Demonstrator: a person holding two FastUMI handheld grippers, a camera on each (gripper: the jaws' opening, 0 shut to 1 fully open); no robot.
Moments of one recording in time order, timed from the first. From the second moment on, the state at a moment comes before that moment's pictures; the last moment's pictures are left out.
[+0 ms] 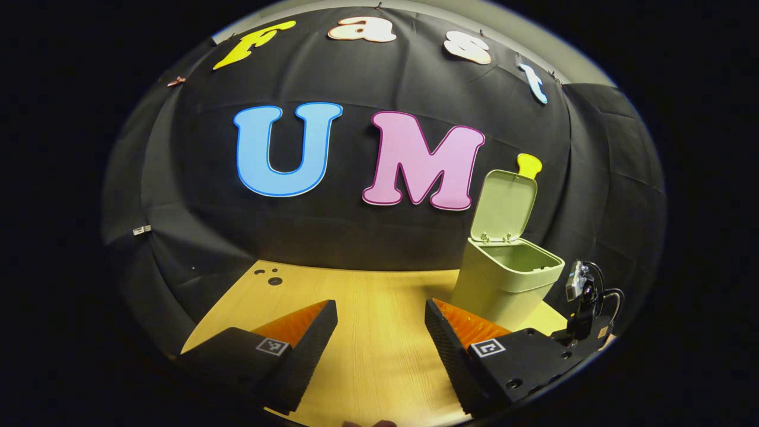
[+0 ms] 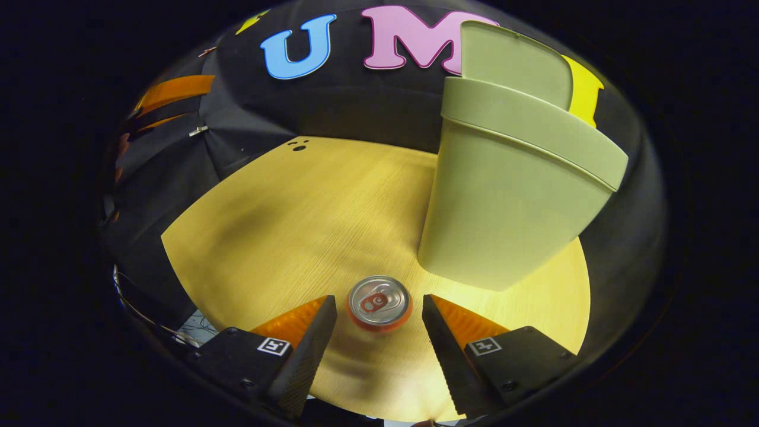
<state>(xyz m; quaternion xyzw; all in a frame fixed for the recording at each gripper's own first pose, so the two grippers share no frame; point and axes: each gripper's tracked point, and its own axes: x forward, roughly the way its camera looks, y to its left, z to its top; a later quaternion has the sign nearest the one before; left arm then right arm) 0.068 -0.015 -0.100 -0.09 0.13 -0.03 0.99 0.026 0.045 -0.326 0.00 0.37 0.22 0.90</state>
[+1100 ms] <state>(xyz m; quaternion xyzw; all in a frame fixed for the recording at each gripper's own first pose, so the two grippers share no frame) 0.067 -0.010 -0.119 -0.11 0.15 -0.02 0.98 0.037 0.038 -0.307 0.02 0.39 0.21 0.90</state>
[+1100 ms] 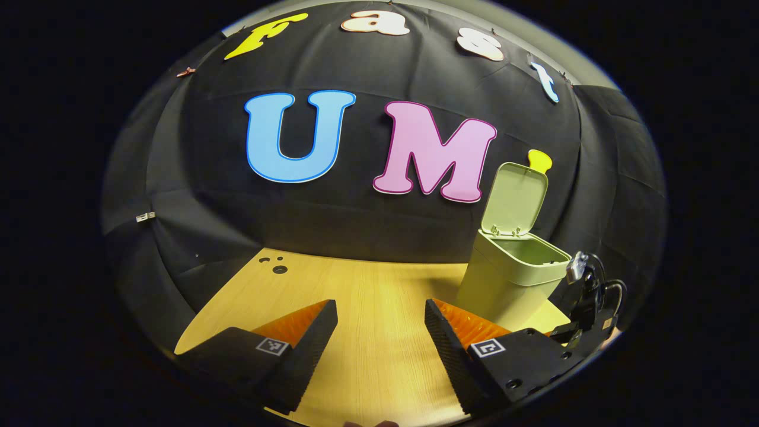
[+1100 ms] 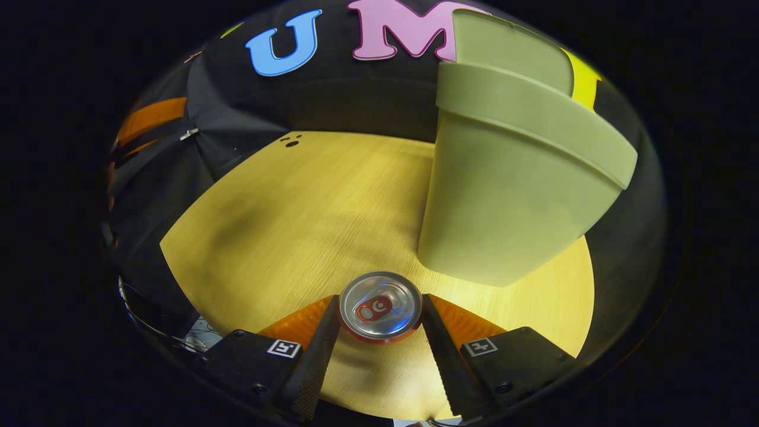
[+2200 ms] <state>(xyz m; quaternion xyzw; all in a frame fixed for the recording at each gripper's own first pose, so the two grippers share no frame) 0.065 -0.030 -0.116 -0.11 0.14 -0.04 0.98 0.155 -0.036 -0.071 0.06 0.20 0.16 0.97</state>
